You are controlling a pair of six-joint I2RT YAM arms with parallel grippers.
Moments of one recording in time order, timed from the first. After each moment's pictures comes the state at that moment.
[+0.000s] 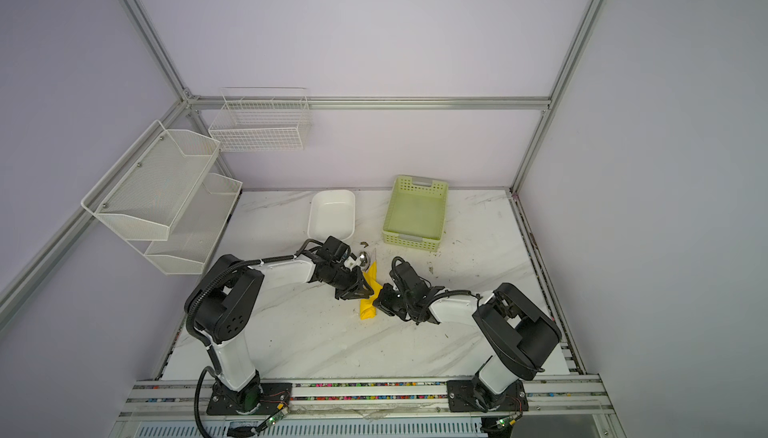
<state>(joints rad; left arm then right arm) -0.53 1.86 1.05 -0.35 0.67 -0.86 0.75 1.57 0.65 0.13 -0.34 1.16</state>
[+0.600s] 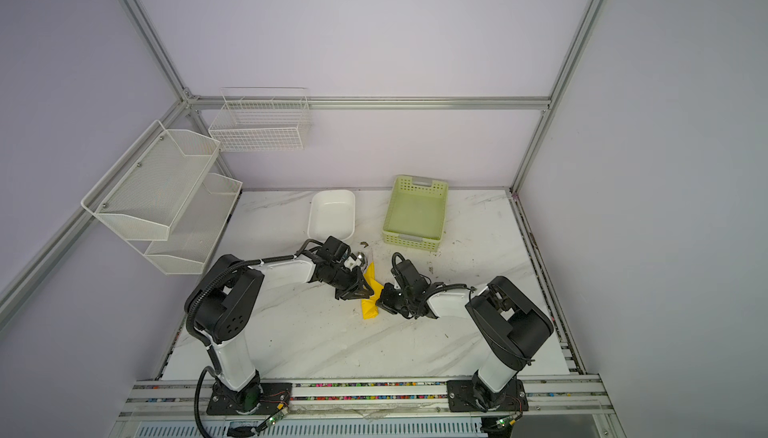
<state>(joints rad) -0.53 1.86 1.05 -0.36 0.67 -0.86 0.71 1.64 0.66 0.10 -0.35 1.04</state>
